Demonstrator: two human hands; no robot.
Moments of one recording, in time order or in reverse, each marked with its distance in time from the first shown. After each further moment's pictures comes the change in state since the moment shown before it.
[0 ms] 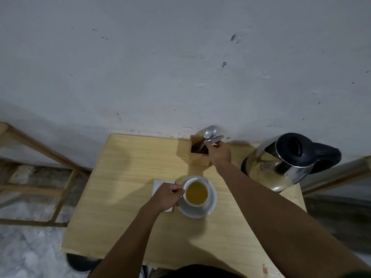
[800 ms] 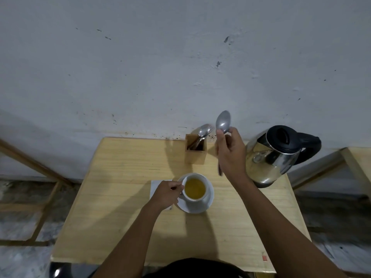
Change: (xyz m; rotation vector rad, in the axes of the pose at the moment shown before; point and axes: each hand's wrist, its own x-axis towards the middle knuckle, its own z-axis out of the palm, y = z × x) left_hand -0.008 -0.006 0.000 -0.044 0.017 0.091; right_hand -0.123 -0.039 -0.062 0.229 0.066 -0.660
